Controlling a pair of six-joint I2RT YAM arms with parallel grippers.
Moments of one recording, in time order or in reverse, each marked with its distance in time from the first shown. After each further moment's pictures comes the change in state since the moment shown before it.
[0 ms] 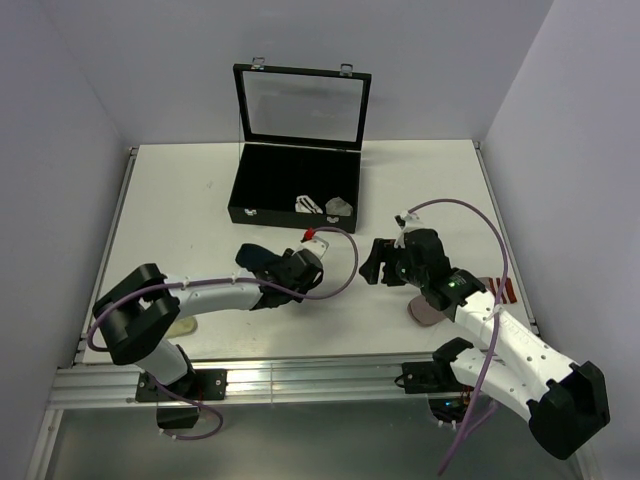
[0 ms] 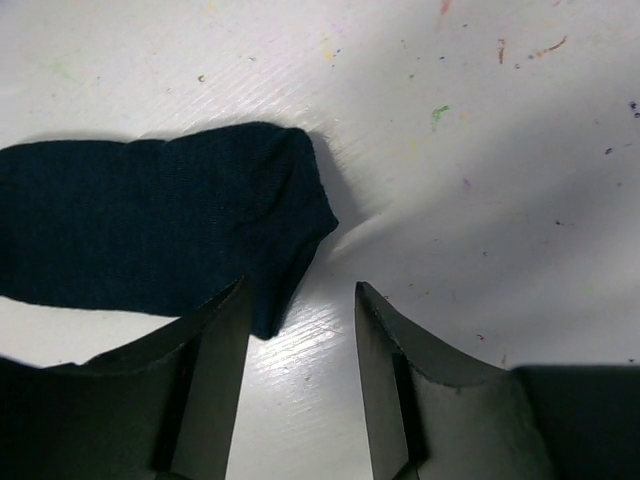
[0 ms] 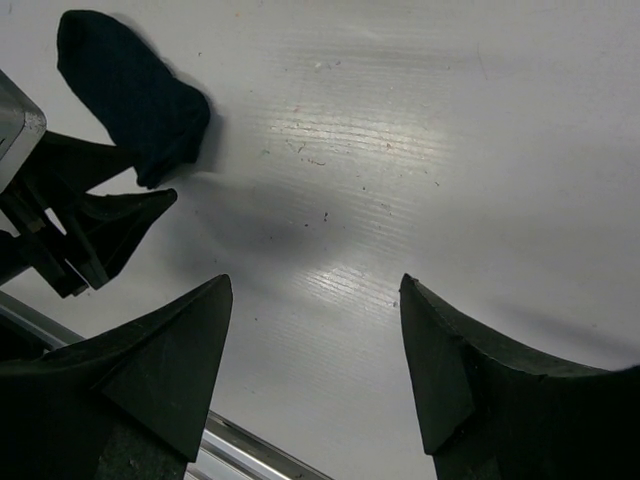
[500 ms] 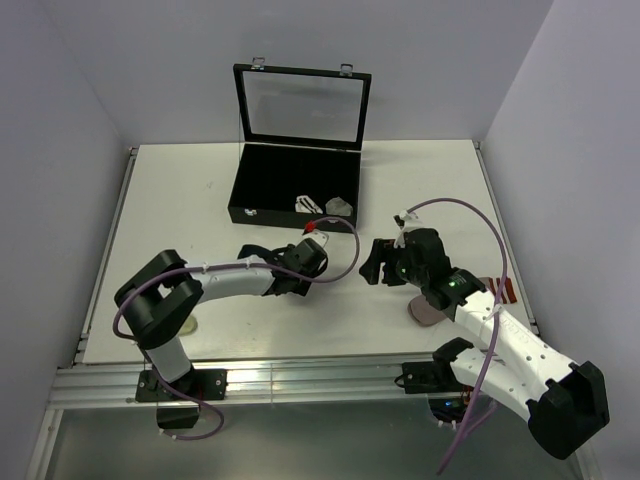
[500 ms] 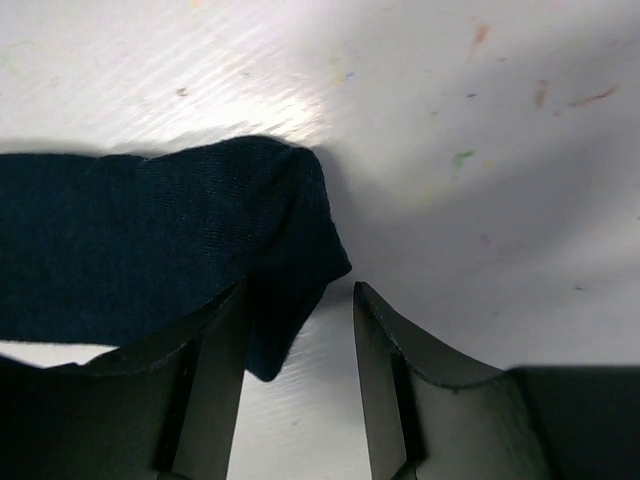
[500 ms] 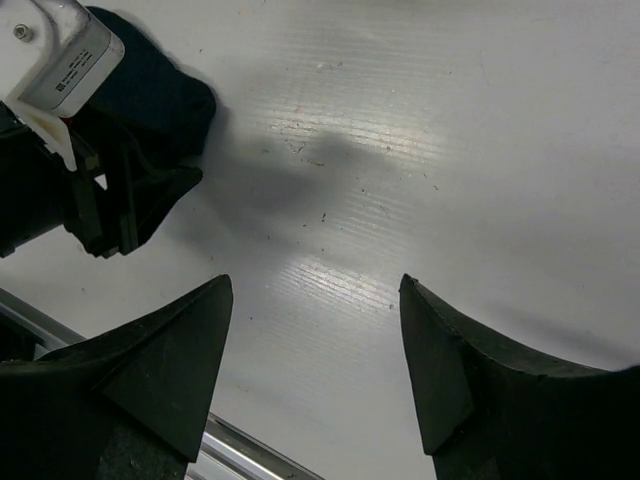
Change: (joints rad) left arm 0.063 0.134 0.105 -0.064 0.055 -0.057; right arm -0.008 0.004 0.000 0.008 -0.018 -0.030
